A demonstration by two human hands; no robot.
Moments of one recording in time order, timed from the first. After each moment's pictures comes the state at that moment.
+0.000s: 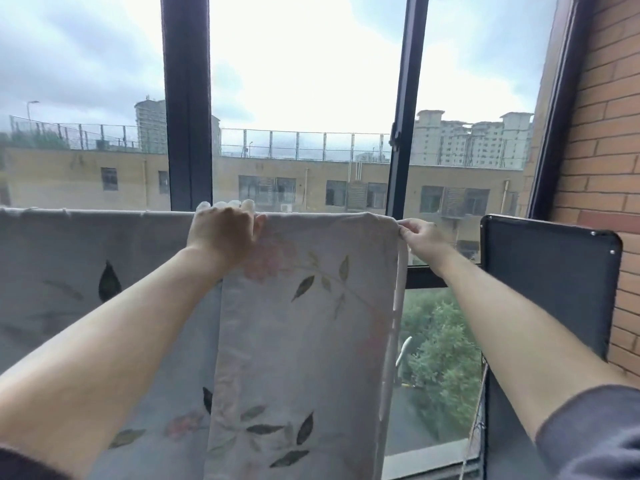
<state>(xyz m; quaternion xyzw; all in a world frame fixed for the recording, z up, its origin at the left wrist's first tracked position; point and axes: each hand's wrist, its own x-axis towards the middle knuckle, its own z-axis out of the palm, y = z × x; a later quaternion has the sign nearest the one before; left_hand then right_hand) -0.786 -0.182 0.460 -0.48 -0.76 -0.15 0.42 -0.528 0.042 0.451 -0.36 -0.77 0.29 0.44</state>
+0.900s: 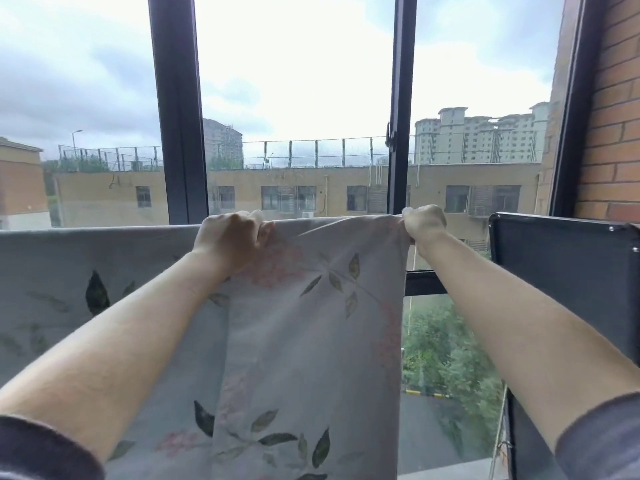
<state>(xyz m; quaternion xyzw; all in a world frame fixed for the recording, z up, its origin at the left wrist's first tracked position) -0.745 -0.128 0.468 -0.51 -0.73 -0.15 0.43 -0.522 0.080 0.486 -0.45 -0.62 0.36 0.53</state>
